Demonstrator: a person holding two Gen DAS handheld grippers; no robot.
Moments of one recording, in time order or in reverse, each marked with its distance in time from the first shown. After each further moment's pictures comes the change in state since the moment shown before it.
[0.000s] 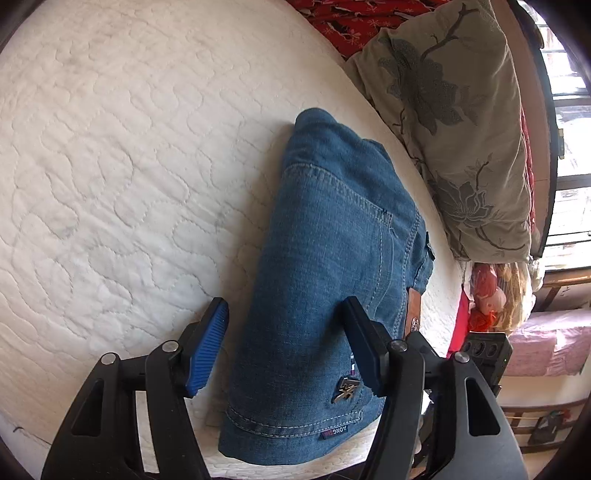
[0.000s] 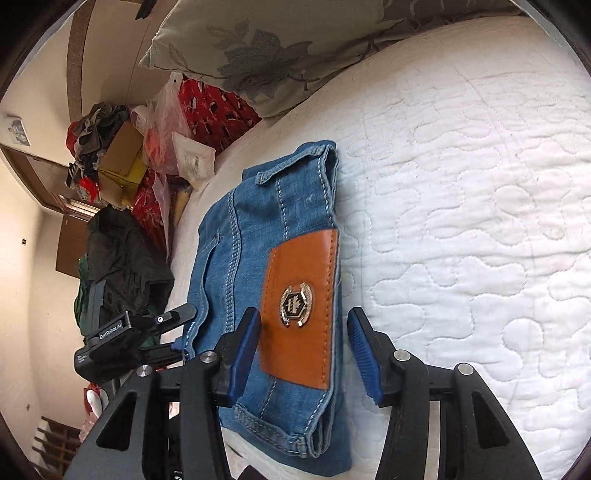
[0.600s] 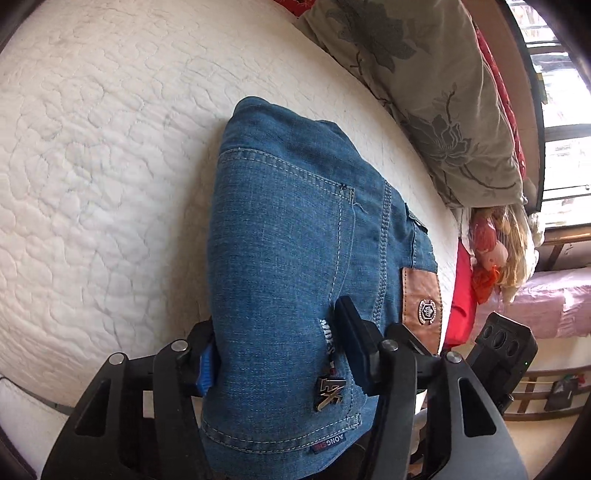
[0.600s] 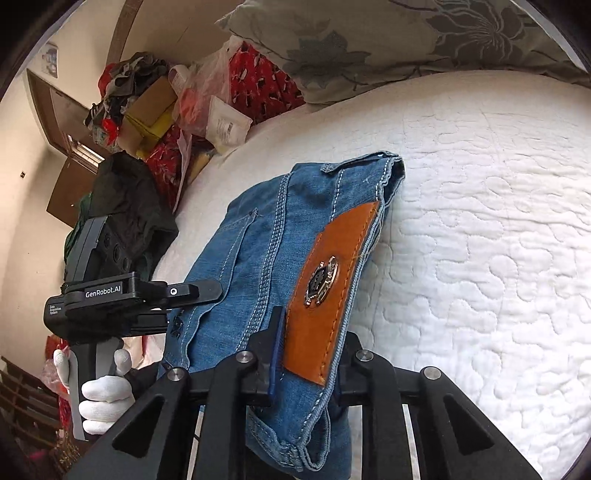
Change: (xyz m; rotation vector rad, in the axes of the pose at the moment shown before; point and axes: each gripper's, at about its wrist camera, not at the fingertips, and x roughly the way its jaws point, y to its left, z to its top) left arm -0.011 -0.036 -0.084 0.124 0.068 0.031; right arm -0.063 0.035 -0.082 -0.242 -0.019 -0.088
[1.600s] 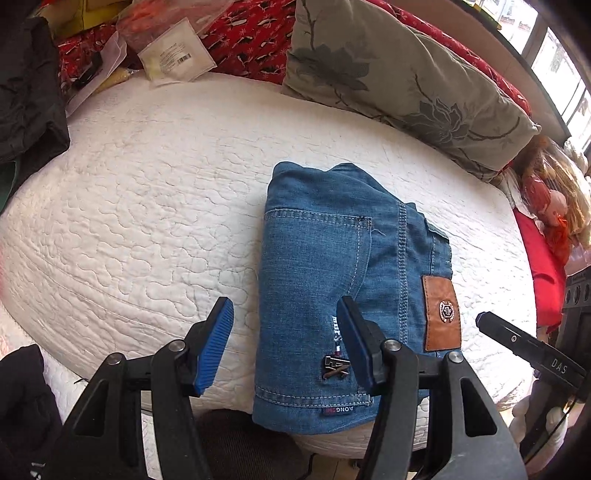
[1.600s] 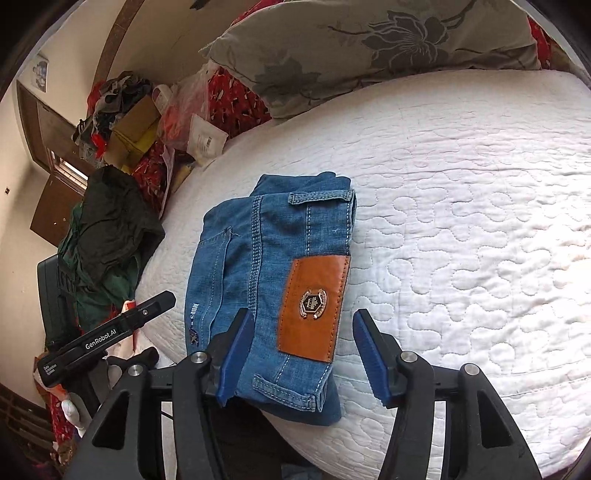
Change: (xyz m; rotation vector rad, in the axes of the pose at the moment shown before) left arm -0.041 -0.036 -0.072 0.266 -0.318 0.360; right arm -0.054 -0.018 -0.030 0.094 -0.067 -0.108
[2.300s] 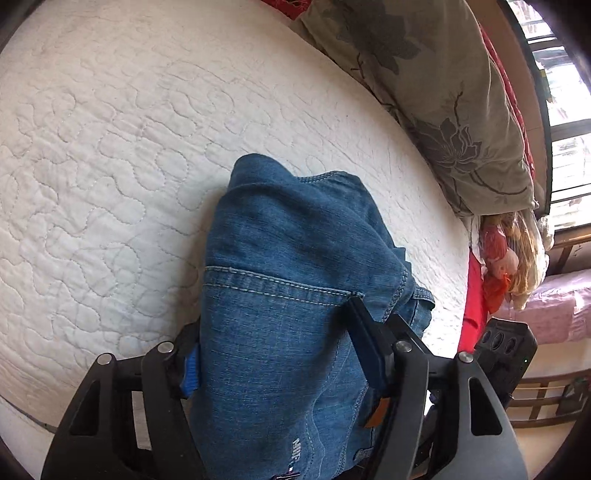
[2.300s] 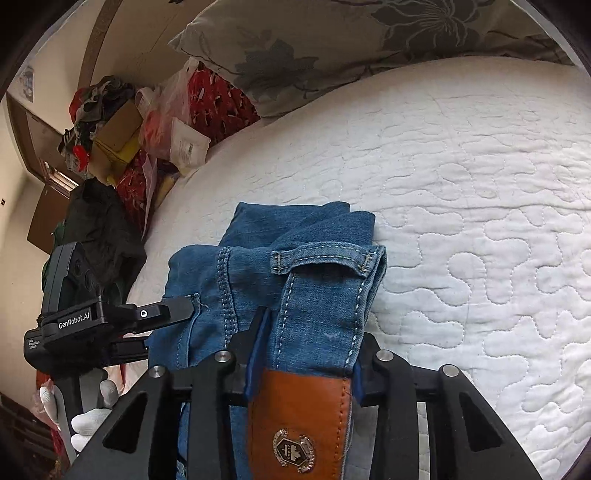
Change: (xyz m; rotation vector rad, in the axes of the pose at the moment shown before) left arm 0.096 0.010 0.066 -0.271 0.255 -0.327; right arm 0.084 -0.001 0.054 -0.002 -0.012 0.024
